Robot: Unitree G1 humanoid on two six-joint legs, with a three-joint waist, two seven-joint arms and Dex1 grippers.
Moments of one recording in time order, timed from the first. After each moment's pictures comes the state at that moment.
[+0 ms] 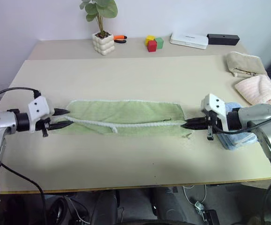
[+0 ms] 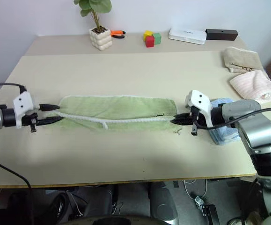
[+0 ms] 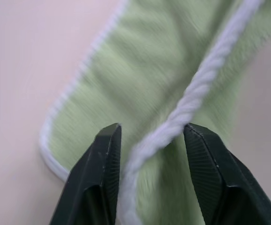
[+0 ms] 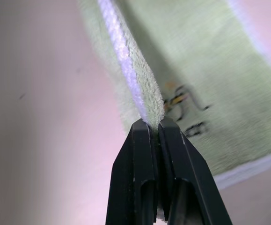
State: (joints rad) left arm -0.41 0.96 0.09 0.38 -0.26 -0.03 -1.24; right arm -0.48 -0.91 0.07 -0.06 0.35 0.57 1.23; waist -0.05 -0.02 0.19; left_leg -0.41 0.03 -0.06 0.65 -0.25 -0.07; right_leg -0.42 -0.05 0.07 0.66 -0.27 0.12
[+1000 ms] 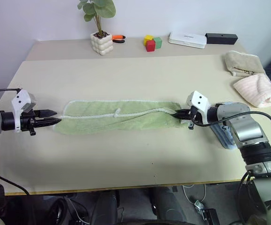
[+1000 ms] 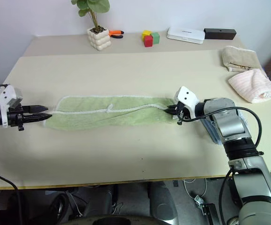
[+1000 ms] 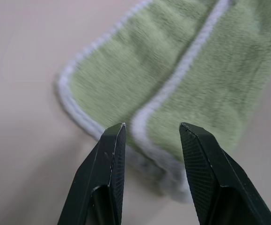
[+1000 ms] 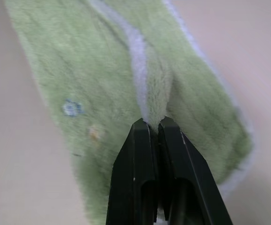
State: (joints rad) left arm -0.50 0.99 0.12 0.64 -0.28 0.17 -1.39; right arm -0.58 -0.71 0.14 0.26 0.13 0.26 1.09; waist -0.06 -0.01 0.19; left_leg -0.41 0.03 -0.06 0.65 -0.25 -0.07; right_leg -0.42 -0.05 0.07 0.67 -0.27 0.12
